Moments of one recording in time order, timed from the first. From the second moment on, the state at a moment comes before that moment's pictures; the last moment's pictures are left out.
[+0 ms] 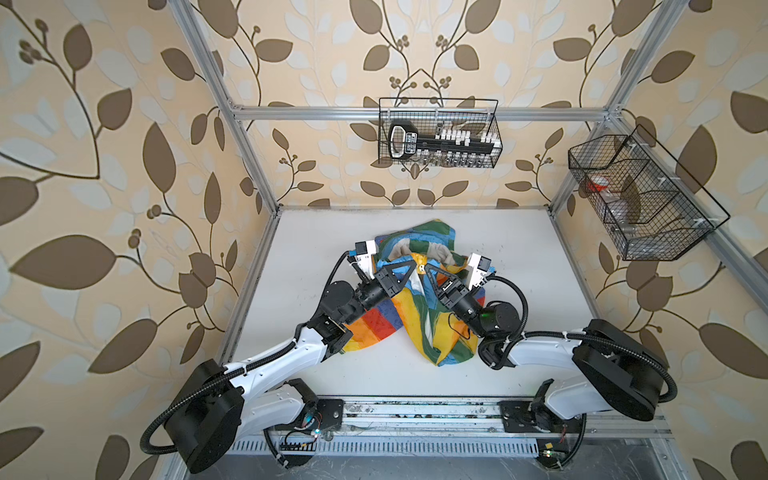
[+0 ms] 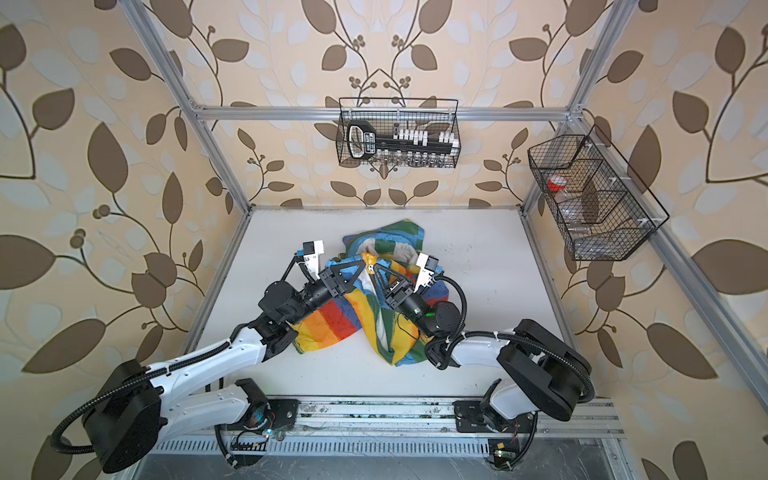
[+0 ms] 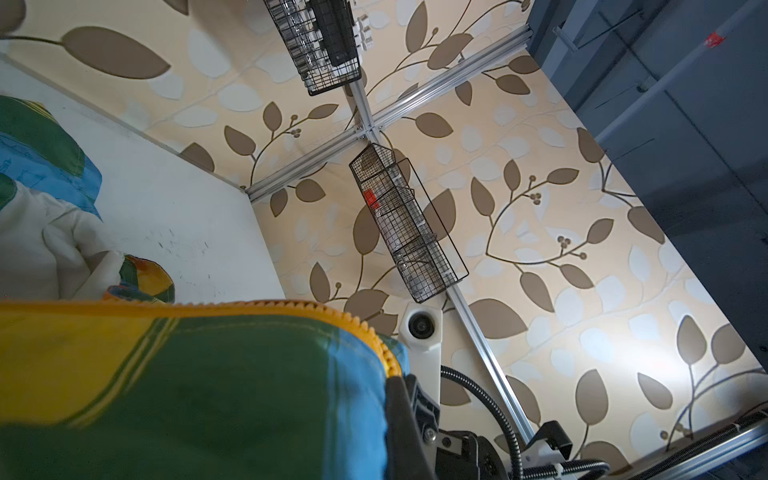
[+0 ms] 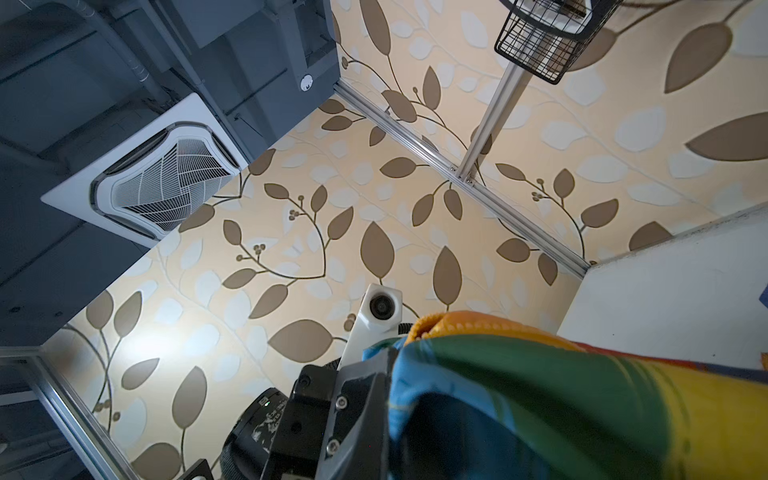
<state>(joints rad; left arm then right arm) -0.67 1.11 0.53 0.81 0.26 -1.17 0.81 1.46 0.44 1.48 0.02 1.02</state>
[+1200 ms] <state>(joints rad) -0.67 1.11 0.53 0.83 0.28 -1.21 0.81 1.47 0.47 1.49 0.02 1.02</state>
